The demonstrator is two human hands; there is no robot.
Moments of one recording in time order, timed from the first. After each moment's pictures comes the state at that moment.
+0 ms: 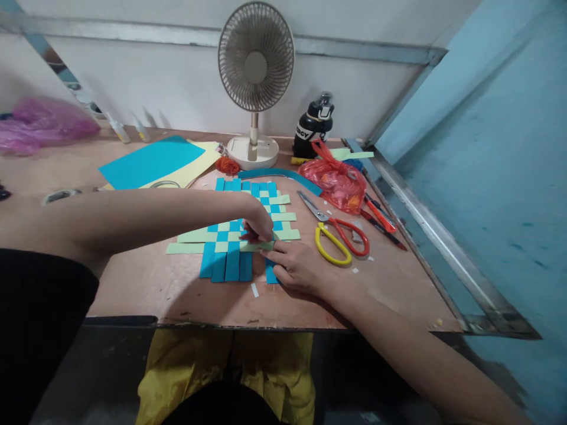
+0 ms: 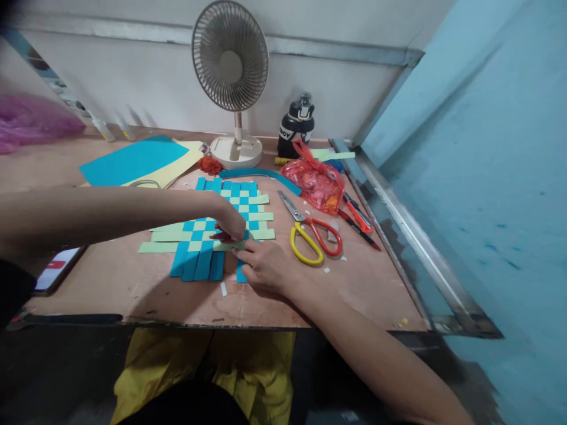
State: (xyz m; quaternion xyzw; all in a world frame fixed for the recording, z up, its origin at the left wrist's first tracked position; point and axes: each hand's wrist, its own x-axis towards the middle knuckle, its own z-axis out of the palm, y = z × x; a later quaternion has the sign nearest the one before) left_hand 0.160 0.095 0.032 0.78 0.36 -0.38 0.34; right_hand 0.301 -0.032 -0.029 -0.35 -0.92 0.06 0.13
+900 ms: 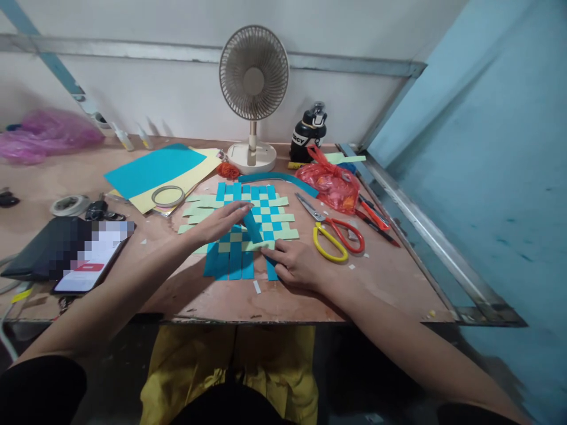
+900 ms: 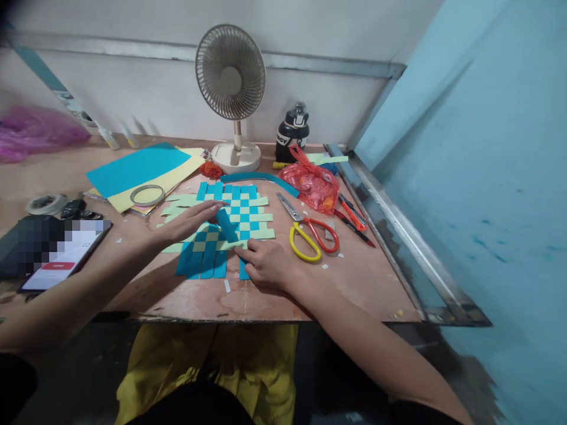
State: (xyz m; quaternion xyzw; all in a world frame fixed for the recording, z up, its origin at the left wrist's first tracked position) left_hand 0.058 0.037 0.020 0.76 0.45 0.22 0.42; right_hand 0.300 -0.036 -0.027 -0.36 -0.92 0.03 0.11
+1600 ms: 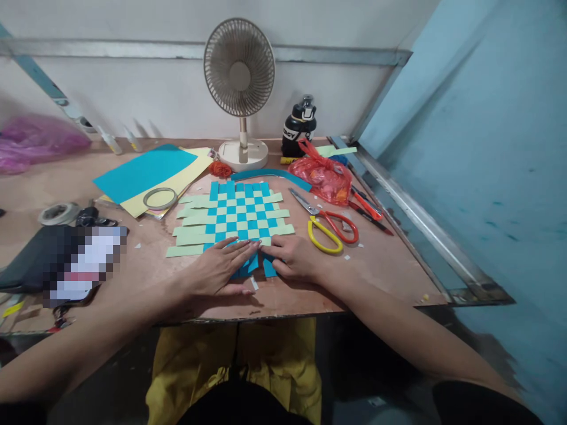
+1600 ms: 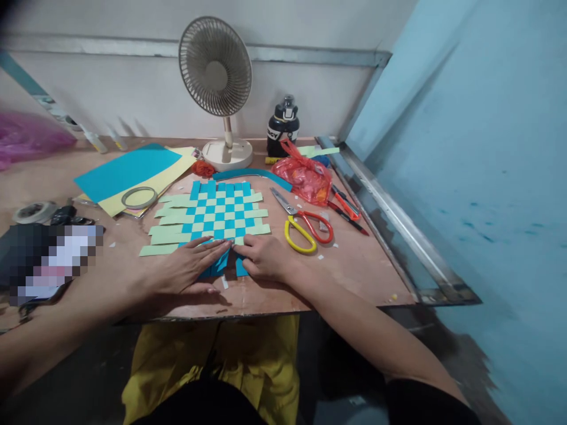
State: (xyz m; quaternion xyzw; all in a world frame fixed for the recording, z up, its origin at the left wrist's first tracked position) left_hand 0.042 -0.028 -0.023 0.97 0.24 0.02 0.09; right_hand 0.303 -0.035 -0.028 -0.35 -0.93 0.03 0.14
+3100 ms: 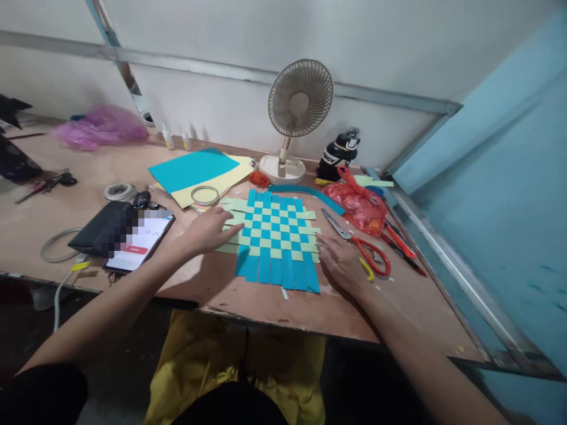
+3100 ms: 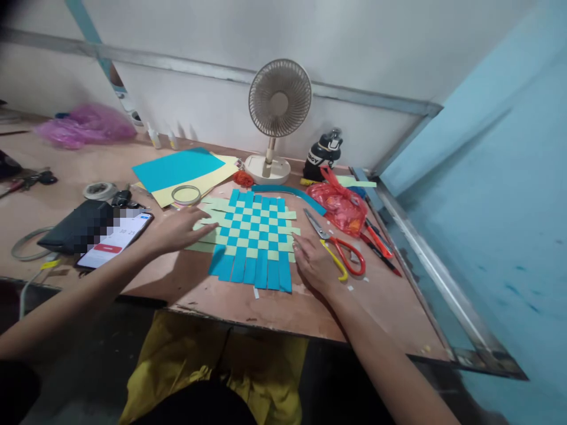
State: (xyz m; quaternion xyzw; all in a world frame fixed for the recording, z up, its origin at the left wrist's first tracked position) left_hand -0.026 0.010 0.023 0.80 0.57 0.11 0.13; right_hand 0.331 -0.013 -0.035 -0.49 -0.82 0.02 0.30
